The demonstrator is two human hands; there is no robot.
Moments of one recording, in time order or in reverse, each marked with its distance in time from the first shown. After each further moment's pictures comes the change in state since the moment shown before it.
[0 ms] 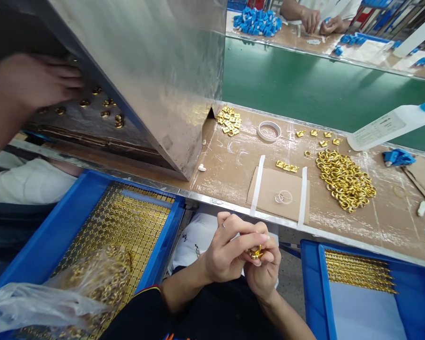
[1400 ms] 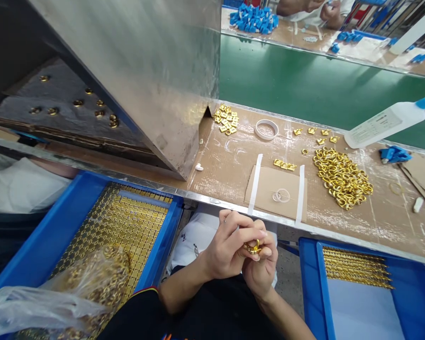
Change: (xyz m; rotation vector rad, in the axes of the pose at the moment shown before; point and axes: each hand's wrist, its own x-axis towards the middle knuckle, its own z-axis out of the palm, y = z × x) left_hand 0.001 -0.002 0.003 -0.021 -0.085 -0.052; right_hand 0.002 -0.002 0.003 -0.042 0.055 0.029
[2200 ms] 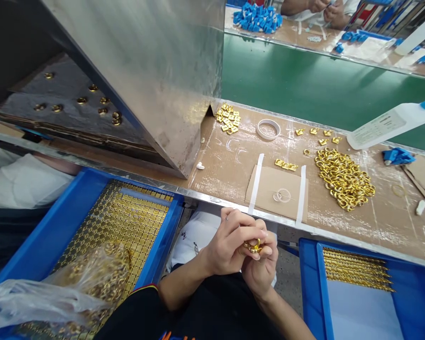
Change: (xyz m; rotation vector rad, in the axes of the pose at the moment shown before) left_hand 0.002 -0.002 0.002 -0.017 0.011 0.017; right_hand 0.001 -0.001 0.001 0.008 0.015 -0.002
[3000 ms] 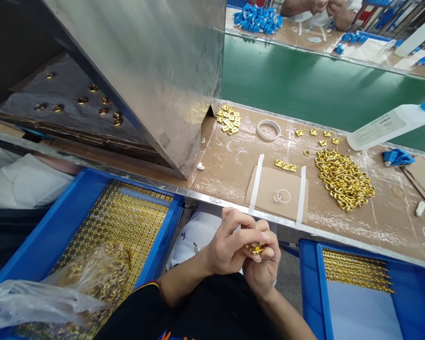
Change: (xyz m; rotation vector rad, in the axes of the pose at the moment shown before) left_hand 0.001 -0.001 0.000 -0.006 0.044 0.025; right_hand 0.002 0.000 -0.004 0.011 -0.042 -0.025
